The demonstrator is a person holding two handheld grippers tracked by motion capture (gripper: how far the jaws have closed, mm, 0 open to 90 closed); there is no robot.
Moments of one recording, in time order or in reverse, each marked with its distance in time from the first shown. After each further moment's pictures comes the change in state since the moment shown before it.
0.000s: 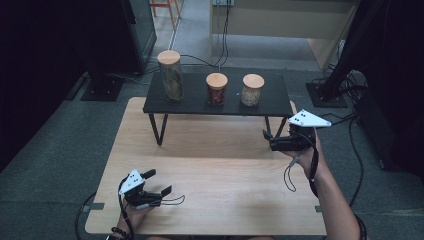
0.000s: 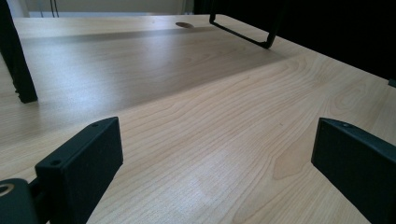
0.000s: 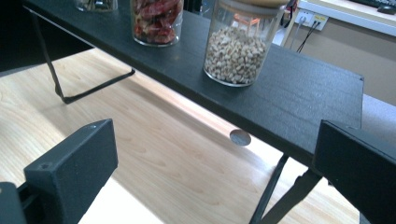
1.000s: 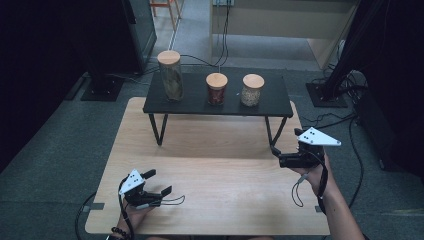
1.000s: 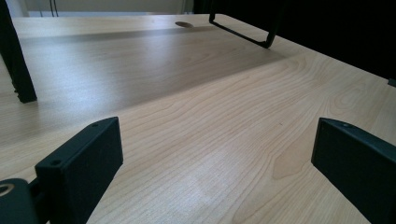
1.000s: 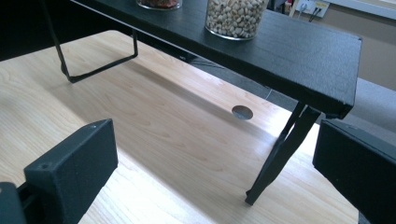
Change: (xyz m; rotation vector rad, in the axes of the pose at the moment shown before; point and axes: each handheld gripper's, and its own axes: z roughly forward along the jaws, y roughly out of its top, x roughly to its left) left arm 0.000 0.000 0.001 -0.002 -0.001 -0.007; right arm 0.002 -0.040 -0.026 0.013 0.003 0.019
